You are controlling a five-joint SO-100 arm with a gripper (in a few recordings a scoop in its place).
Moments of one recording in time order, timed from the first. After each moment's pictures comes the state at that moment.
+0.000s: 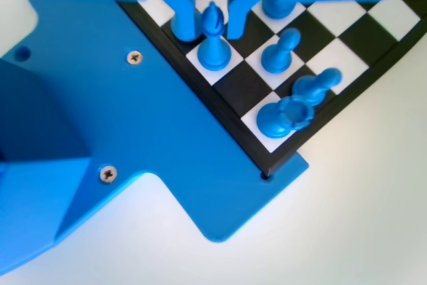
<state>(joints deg) 18.7 104.9 151.3 44.6 -158.6</state>
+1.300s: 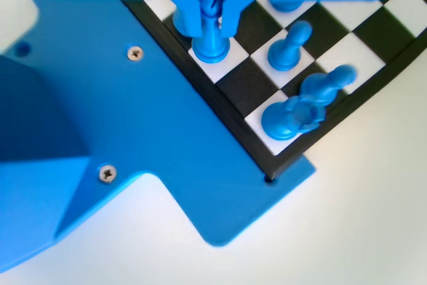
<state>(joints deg) 18.1 102.0 149.0 46.1 -159.0</state>
